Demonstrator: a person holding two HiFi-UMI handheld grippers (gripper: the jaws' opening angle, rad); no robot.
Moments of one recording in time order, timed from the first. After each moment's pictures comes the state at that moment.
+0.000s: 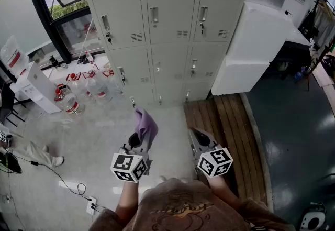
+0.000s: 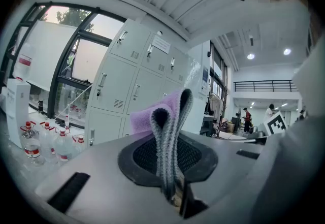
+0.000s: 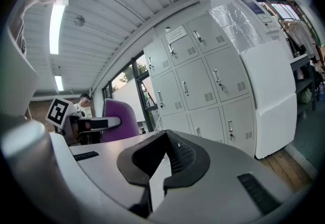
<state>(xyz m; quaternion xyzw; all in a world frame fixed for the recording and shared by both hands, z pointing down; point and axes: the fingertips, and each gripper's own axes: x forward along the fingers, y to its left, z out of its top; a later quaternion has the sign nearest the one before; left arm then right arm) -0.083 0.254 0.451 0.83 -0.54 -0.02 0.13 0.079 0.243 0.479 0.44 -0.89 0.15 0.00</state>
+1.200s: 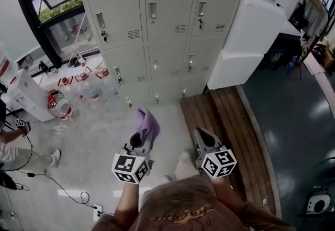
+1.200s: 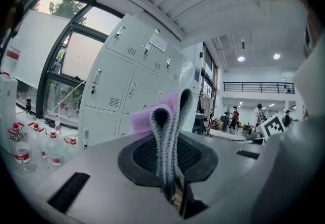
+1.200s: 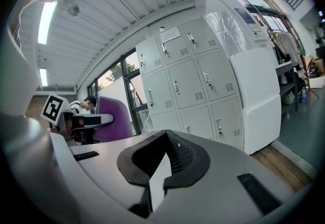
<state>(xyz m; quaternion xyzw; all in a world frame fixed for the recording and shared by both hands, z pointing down) -0.121 0.247 0.464 0.86 -0.49 -0.02 0.13 0.056 0.251 0.500 0.51 -0.84 0.15 0.01</state>
